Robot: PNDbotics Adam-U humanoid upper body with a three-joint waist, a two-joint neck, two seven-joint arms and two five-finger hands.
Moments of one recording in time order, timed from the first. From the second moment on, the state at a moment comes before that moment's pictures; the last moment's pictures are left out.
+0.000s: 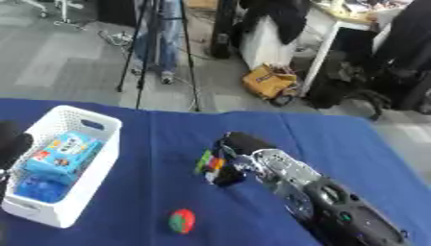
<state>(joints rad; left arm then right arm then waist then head) -0.53 -0.04 -0.29 -1.99 0.06 -0.45 -0.05 -0.88 -0.63 0.36 -1.38 0.89 0.33 0.43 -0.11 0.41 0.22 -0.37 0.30</state>
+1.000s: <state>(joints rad) -0.51 -0.05 -0.30 -1.99 0.06 -0.45 -0.06 -0.89 -0.65 0.36 -1.45 0.86 0.38 0.42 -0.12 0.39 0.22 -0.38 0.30</state>
